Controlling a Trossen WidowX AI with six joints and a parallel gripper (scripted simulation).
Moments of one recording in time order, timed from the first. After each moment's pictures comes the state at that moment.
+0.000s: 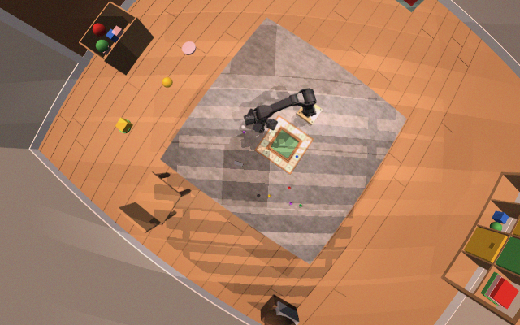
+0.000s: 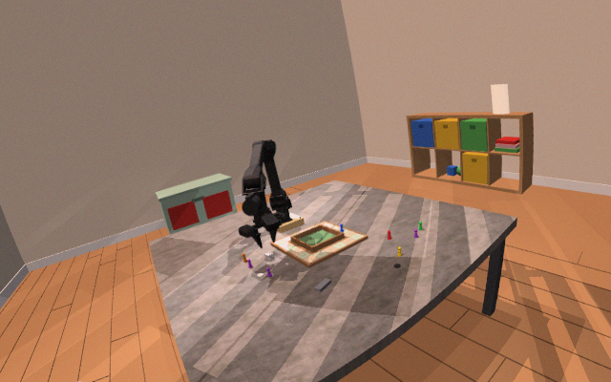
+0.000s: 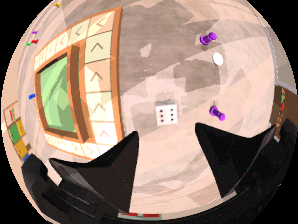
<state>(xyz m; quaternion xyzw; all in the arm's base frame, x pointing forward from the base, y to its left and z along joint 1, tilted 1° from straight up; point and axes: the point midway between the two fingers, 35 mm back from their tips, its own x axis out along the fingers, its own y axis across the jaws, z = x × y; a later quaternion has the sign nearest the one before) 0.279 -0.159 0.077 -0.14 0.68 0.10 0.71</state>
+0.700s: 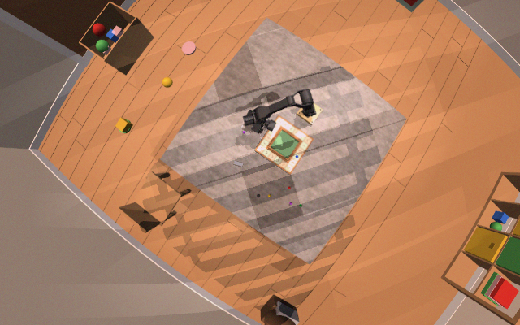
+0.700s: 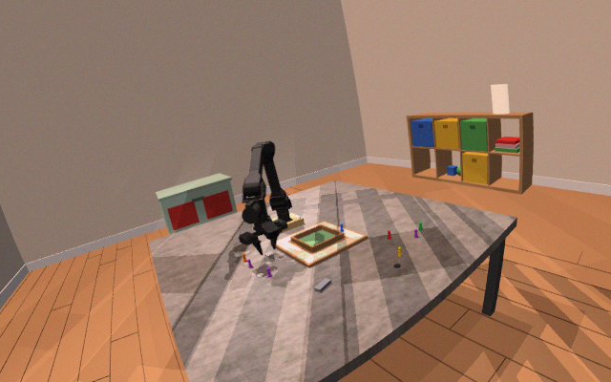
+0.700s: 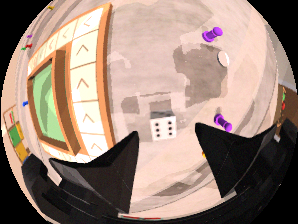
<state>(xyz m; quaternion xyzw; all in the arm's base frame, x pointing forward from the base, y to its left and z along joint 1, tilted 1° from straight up) 0.284 -0.165 0.048 -0.13 0.68 0.10 0.71</state>
